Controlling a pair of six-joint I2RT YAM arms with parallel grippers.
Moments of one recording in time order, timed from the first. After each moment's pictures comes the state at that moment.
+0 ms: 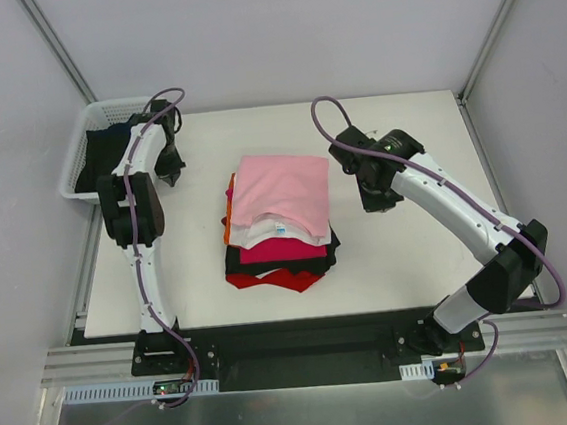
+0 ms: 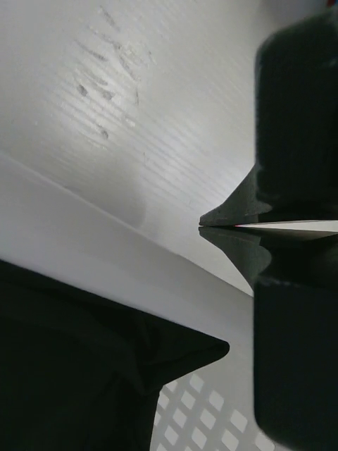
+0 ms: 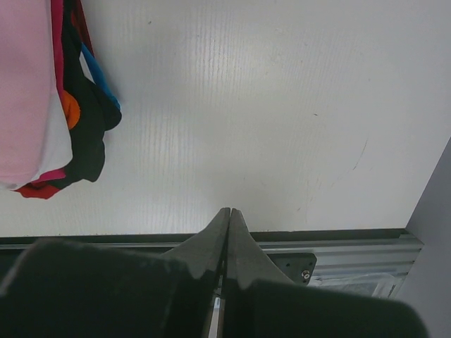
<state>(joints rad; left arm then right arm) 0.00 2.28 2.03 -1.08 -0.22 -0.39 0.67 1.53 1.58 -1.42 0.47 0.53</state>
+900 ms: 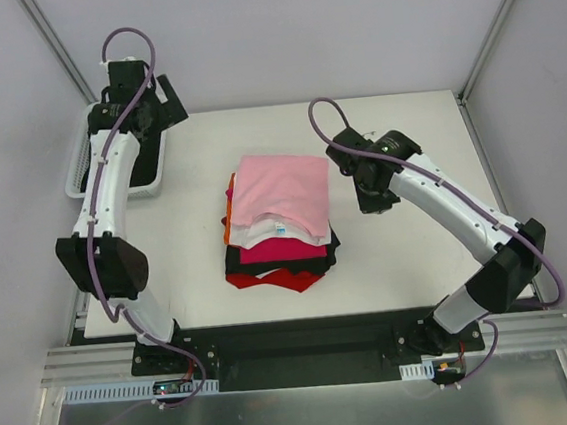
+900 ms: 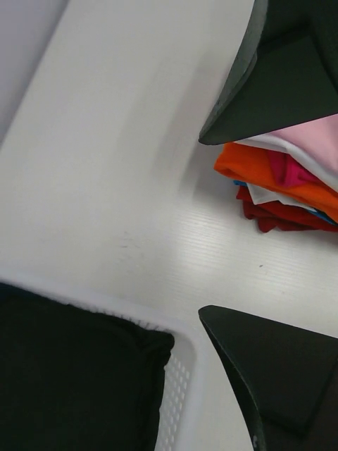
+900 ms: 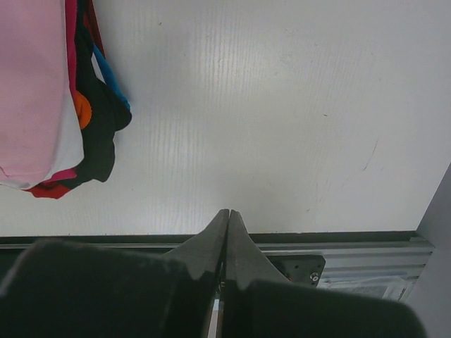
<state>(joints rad) -0.06 1.79 1.92 -0.88 -0.08 -0.41 0.69 1.53 1.58 -1.42 0.45 0.55</state>
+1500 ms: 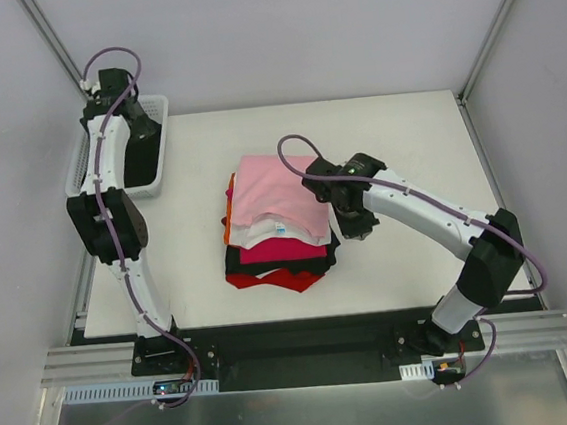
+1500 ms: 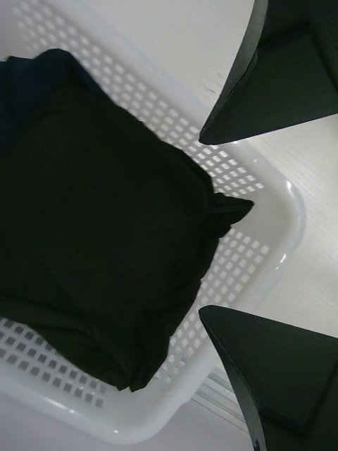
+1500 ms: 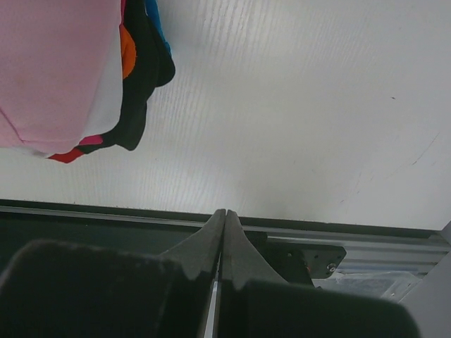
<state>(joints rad) 0.07 2.06 2.06 -0.94 -0.40 -0.33 0.82 1.60 1.48 -1.38 0.37 0.60</state>
